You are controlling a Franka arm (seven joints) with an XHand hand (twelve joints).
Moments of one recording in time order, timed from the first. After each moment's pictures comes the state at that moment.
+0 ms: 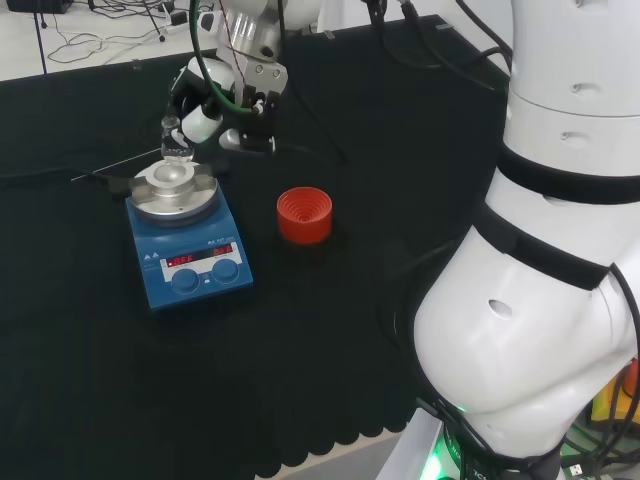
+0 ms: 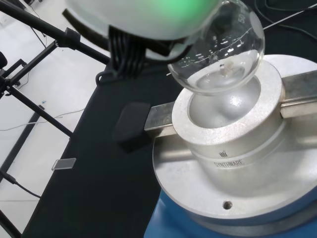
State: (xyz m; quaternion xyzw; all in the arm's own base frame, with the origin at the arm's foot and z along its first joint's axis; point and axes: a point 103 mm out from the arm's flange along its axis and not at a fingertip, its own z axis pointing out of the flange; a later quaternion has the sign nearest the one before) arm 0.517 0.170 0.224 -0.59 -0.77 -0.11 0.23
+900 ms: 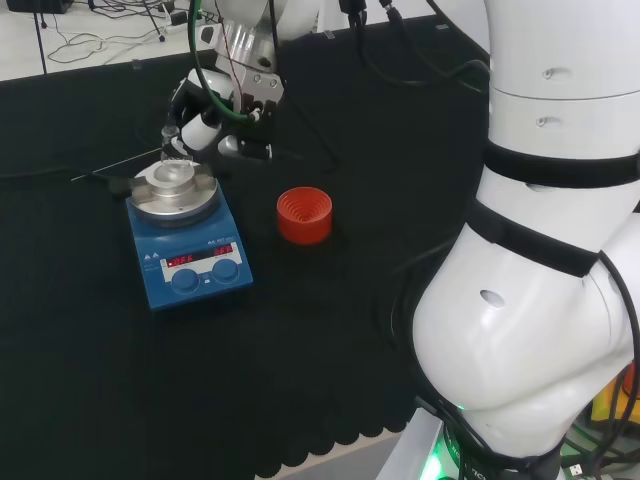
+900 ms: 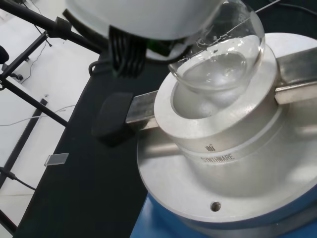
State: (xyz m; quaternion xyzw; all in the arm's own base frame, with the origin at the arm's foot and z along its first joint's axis) arm 0.534 0.171 0.198 -0.59 -0.76 -0.11 0.25
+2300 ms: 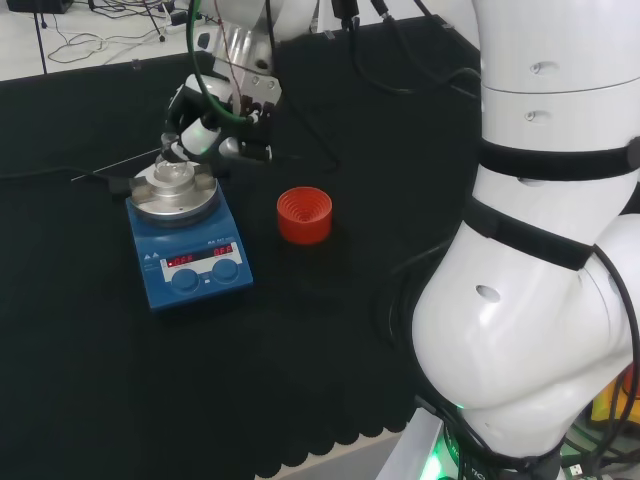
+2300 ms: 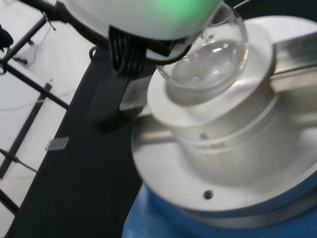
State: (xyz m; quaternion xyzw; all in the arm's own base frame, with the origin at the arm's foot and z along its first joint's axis) arm 0.537 0.174 0.188 -0.57 -0.77 -0.09 0.26
